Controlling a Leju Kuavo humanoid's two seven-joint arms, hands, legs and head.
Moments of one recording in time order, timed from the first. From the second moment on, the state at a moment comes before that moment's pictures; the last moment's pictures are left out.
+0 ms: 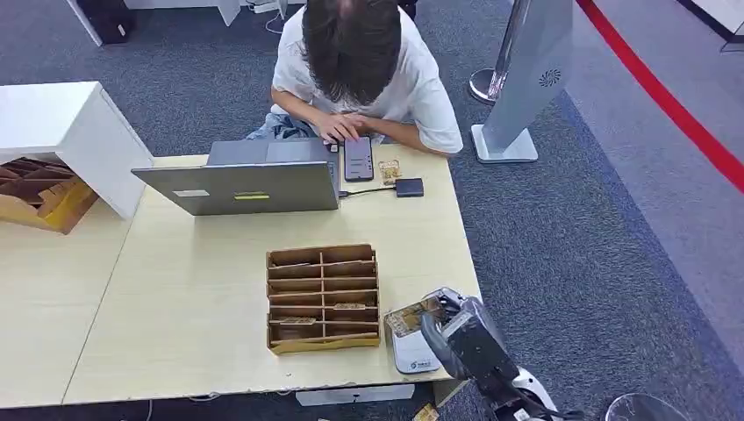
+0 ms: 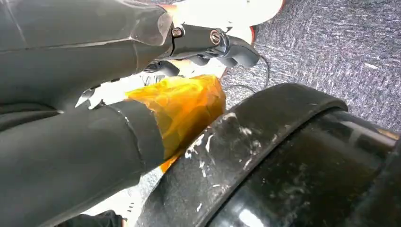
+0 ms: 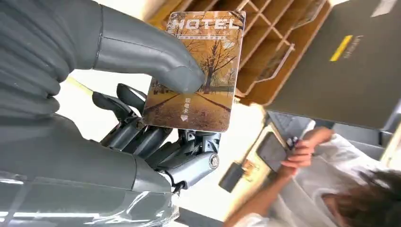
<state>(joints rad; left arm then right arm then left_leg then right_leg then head) -0.14 -0.05 -1.30 -0.18 -0.01 0.29 0.19 0.15 -0.05 0.35 -1.74 0.32 -0.03 -0.05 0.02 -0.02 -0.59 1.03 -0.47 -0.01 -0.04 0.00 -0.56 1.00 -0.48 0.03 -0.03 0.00</state>
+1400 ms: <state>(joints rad) -0.12 -0.04 -1.30 -0.18 -0.02 0.29 0.20 0.11 -0.04 0.37 -1.54 0.40 -0.06 0.05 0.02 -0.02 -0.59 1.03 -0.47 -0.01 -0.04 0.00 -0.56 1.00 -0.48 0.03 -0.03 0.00</state>
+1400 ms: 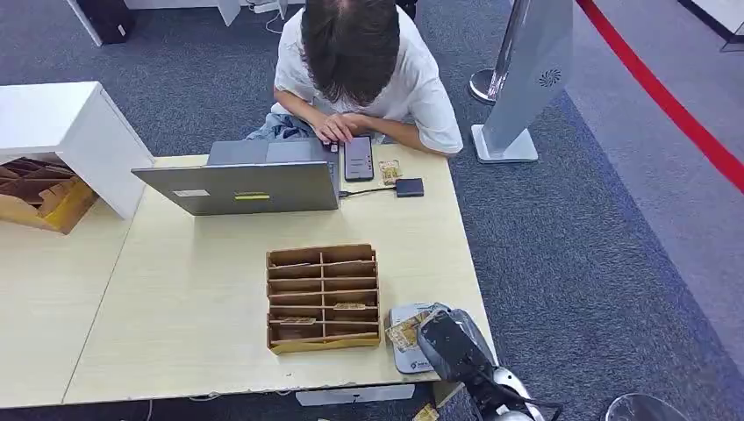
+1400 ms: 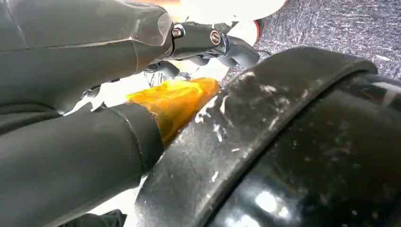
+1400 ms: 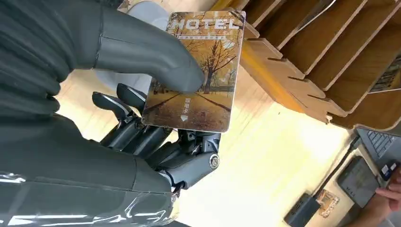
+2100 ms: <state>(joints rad) -0.12 -0.04 -1.30 -0.18 -0.02 0.29 0.20 0.09 -0.04 0.37 -1.50 0.40 -0.06 0.05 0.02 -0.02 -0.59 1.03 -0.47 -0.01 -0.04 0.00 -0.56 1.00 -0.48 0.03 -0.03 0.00</state>
